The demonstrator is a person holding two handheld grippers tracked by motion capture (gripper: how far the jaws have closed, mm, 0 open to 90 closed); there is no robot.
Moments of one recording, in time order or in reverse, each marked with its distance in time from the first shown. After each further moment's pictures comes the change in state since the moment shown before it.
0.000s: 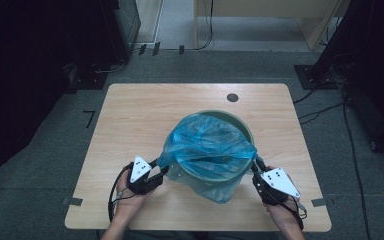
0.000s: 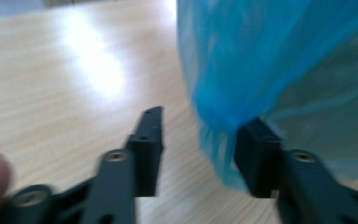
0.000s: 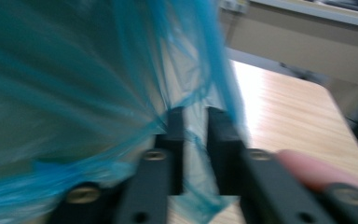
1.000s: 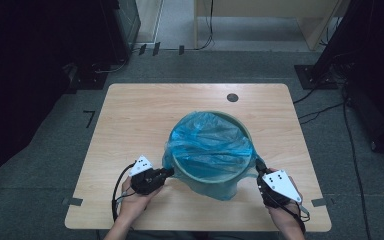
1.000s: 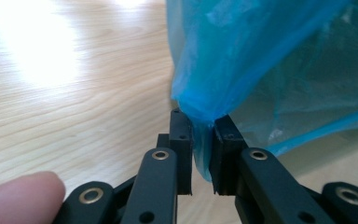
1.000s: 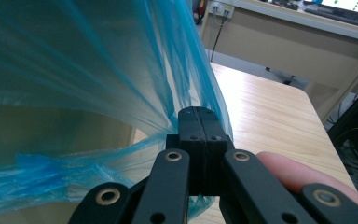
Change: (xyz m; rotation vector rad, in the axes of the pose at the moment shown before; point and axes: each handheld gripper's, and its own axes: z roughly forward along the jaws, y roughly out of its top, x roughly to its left) left arm -0.006 -0.001 0.015 0.109 -0.143 -0.154; right arm 0.003 0.003 -0.006 0.012 -0.087 -0.026
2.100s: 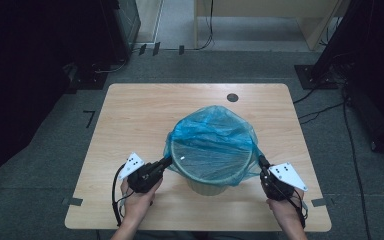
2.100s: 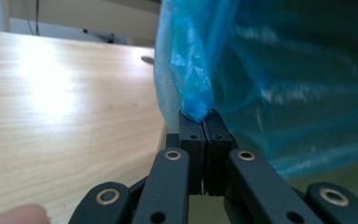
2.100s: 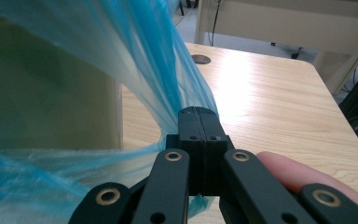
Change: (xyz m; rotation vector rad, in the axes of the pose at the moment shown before) left arm -0.020 0.016 -0.018 -0.226 -0.009 -0.017; right arm -0.016 0.000 0.013 0.050 -0.003 0.134
